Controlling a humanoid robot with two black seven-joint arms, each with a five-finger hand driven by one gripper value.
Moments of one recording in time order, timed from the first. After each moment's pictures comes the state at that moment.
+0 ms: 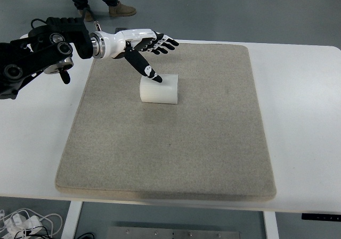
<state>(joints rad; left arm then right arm) -1.21 0.47 -0.28 -1.05 0.82 -0.31 0.05 0.02 0.00 0.00 0.18 0.00 -0.02 -0.03</state>
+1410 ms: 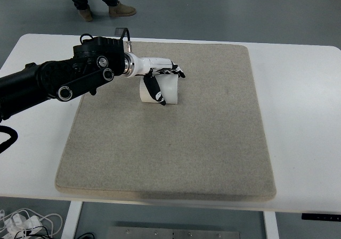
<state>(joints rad) -1.22 0.26 -0.17 -0.88 1.10 -0.31 0.10 0.02 0.00 0.00 0.18 0.00 -0.02 -0.03</state>
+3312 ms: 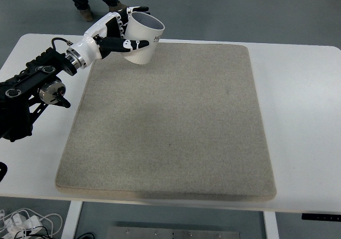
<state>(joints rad) -0.89 0.33 -0.63 -0.74 0.58 -0.30 -0.46 0.02 0.00 0.00 0.18 0.00 -0.02 -0.03</state>
